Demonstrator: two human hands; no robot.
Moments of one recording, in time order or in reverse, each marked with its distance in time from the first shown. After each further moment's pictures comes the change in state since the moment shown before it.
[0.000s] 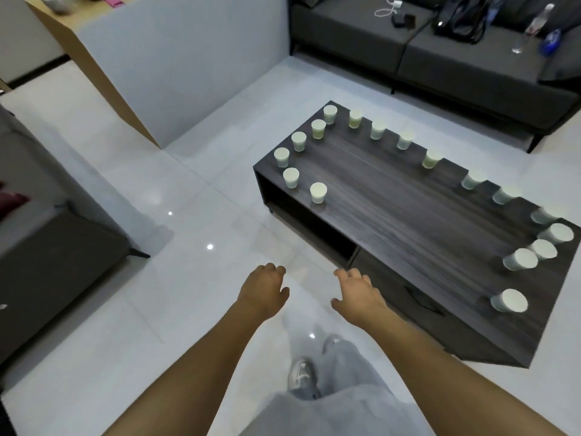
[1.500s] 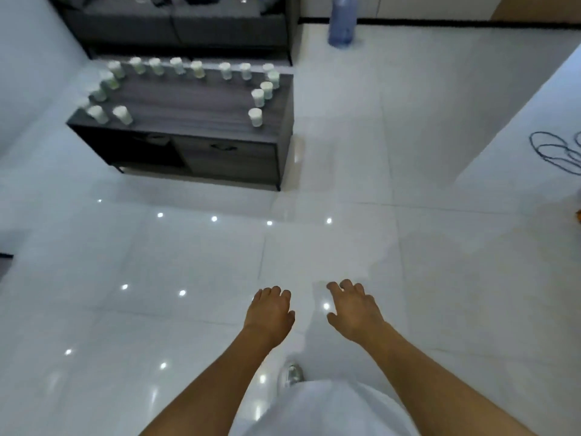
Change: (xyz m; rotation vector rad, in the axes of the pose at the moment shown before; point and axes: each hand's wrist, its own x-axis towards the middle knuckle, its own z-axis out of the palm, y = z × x) left_hand -0.714 0.342 0.468 0.337 -0.165 0.525; right_hand -0.809 0.283 0.489 0.170 0.150 0.398
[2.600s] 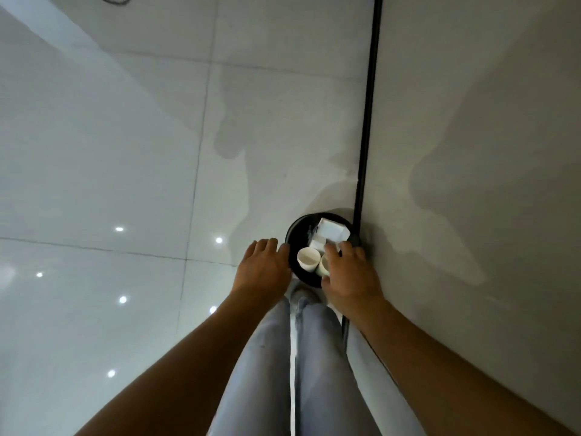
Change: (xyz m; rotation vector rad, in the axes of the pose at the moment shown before) left_hand -0.030 0.656 0.449 0.819 -0.458 1.270; right_hand -0.356 0.476 0.467 0.993 0.163 1.263
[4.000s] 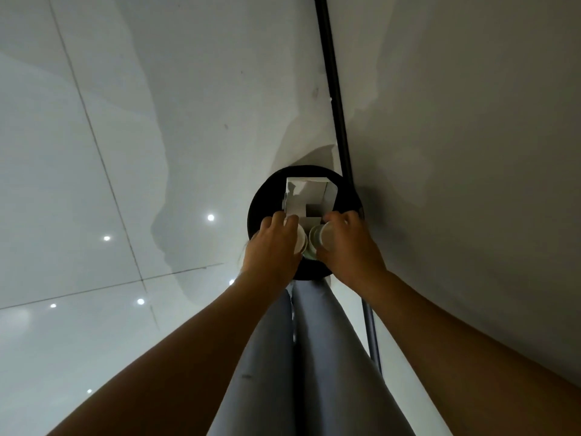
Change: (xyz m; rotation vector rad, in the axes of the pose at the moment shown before) left_hand 0.178 0.012 0.186 -0.015 -0.158 0.151; right_hand 0.133 0.095 0.183 0.482 0.023 0.303
